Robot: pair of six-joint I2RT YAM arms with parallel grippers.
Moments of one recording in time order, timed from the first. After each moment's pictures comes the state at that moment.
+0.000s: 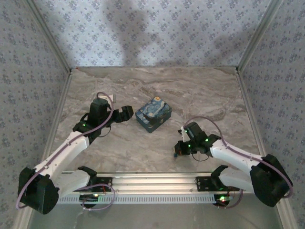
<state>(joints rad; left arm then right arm) -0.44 1.05 0.75 -0.27 0.12 -0.56 0.64 1.12 0.45 -0.39 -0.36 0.54</state>
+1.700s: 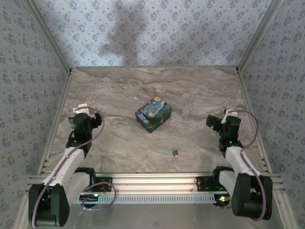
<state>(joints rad) -0.07 0.92 0.37 0.12 -0.33 -0.09 -0.13 1.02 0.26 0.27 0.02 0.15</state>
